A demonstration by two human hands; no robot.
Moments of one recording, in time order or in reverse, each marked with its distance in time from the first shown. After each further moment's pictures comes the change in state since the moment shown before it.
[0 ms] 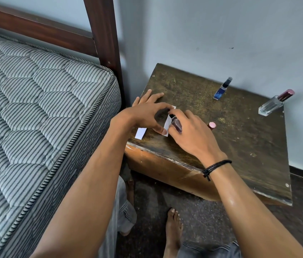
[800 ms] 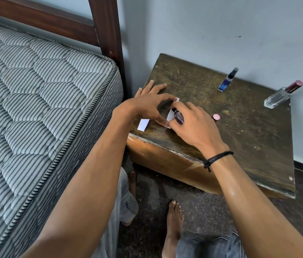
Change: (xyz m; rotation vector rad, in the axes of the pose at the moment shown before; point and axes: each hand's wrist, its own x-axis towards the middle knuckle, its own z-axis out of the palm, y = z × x) left_hand 0.001 0.000 0.000 -0.004 -0.003 -0.003; right_hand 0.003 0.000 0.004 -0.066 0.012 -0.025
